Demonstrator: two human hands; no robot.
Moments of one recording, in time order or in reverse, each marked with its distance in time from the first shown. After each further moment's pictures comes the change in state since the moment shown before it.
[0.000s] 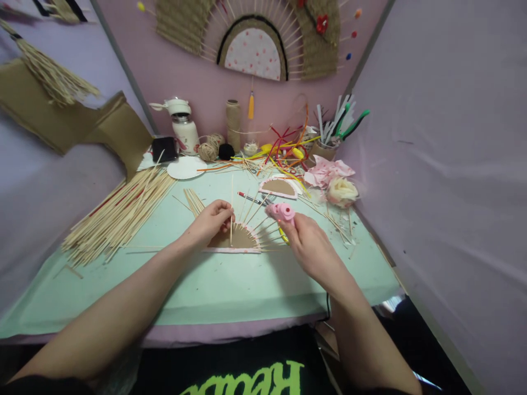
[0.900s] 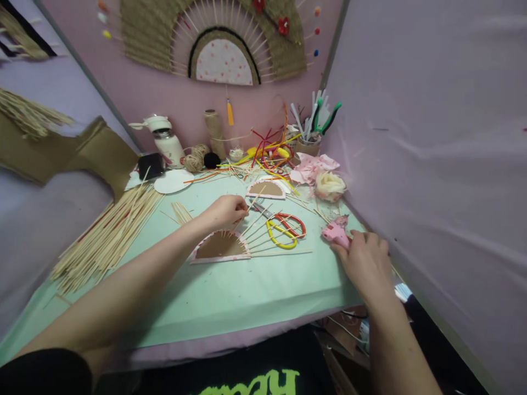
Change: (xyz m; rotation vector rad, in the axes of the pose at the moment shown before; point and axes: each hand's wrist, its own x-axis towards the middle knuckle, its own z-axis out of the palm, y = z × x) left_hand 0.048 0.051 0.044 1.206 -0.264 0.324; right_hand -0.053 0.159 -0.020 -0.840 0.265 0.285
